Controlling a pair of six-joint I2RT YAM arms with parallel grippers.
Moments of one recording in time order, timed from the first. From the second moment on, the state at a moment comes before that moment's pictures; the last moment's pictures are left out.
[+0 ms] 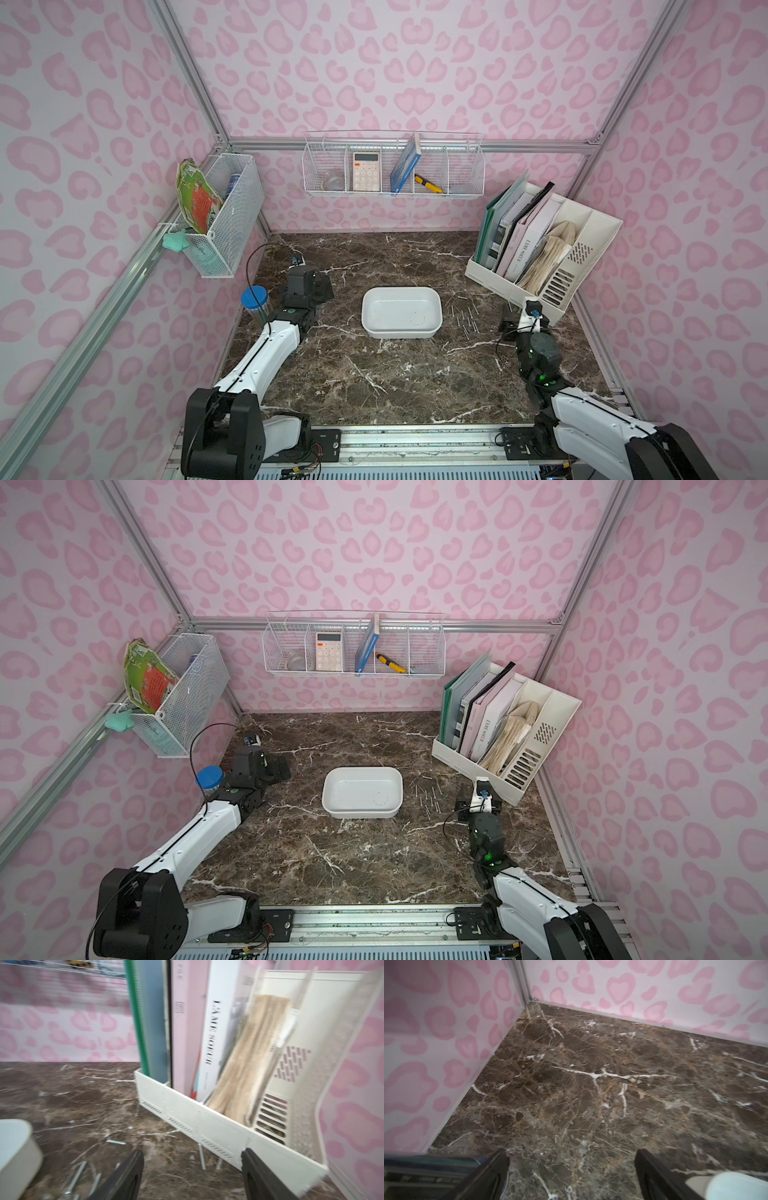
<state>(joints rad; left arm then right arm) -0.06 1.26 0.75 -0.10 -0.31 -0.20 0.33 0.99 0.05 0.88 0.47 -0.01</state>
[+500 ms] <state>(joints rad) 0.01 1.43 0.56 0.21 -0.24 -0.17 0.17 1.39 0.11 1.20 0.45 -0.11</state>
